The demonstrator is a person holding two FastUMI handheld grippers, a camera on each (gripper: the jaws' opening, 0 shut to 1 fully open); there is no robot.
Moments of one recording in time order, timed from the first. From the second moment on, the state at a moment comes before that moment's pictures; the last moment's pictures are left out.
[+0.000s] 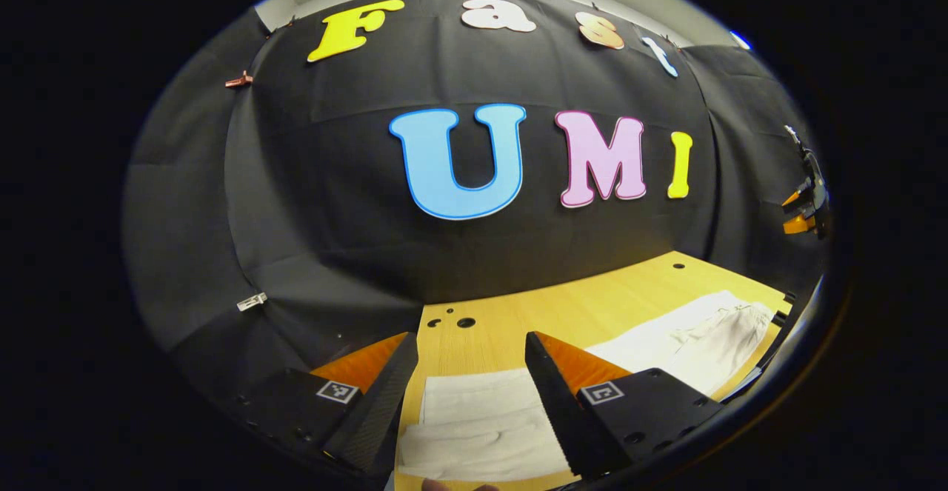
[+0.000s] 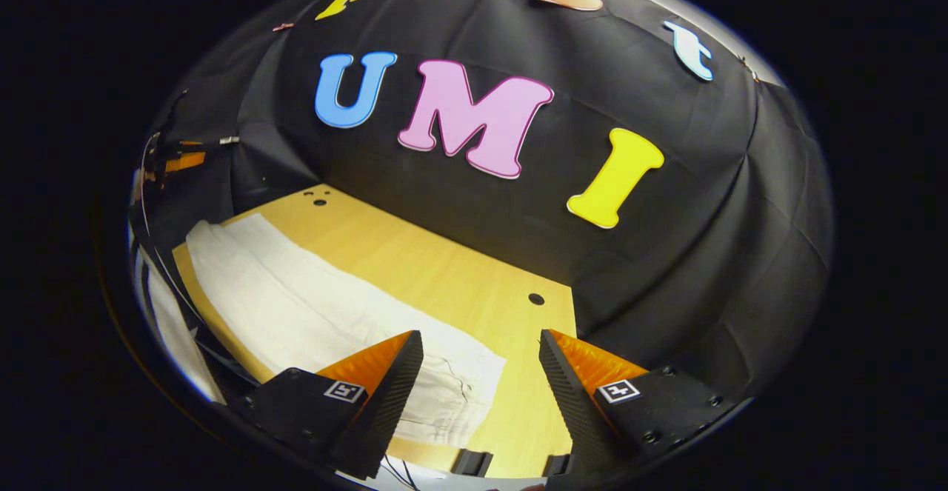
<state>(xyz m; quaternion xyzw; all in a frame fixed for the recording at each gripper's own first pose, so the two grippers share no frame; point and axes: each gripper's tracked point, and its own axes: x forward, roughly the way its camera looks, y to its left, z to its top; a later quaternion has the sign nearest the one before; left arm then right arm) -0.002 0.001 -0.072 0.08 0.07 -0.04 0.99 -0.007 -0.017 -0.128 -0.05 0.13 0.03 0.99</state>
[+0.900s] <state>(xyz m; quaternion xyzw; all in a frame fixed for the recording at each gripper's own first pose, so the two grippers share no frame) -0.022 0.025 -0.195 0.04 0.21 0.02 0.98 -0.006 -0.020 -0.376 0.09 0.38 0.04 0.92</state>
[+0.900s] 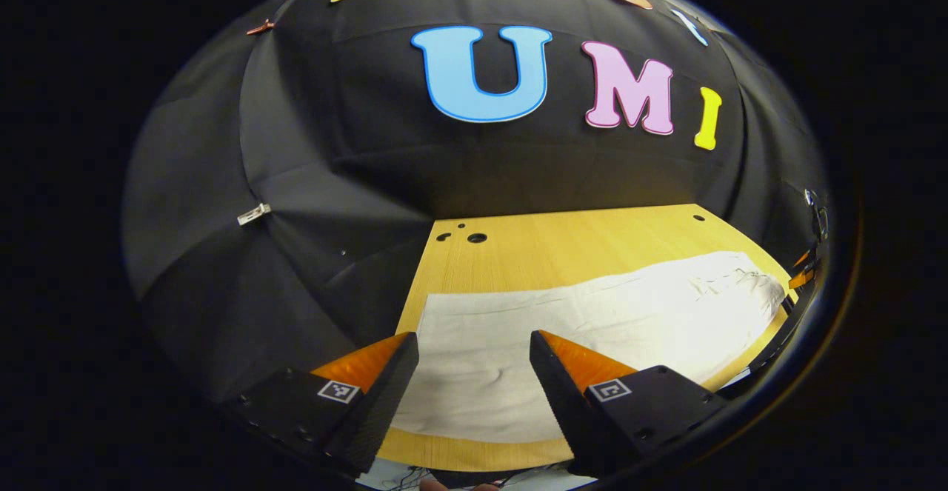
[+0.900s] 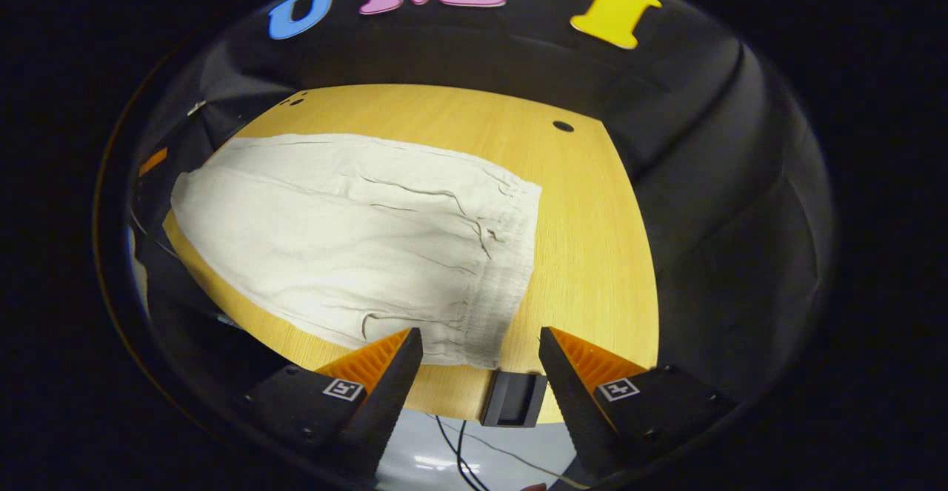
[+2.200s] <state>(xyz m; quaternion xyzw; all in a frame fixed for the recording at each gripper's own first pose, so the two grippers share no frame) -0.061 0.080 -0.328 0.01 0.41 0.08 0.91 0.014 0.000 -0.432 0.29 0.47 0.04 0.83</state>
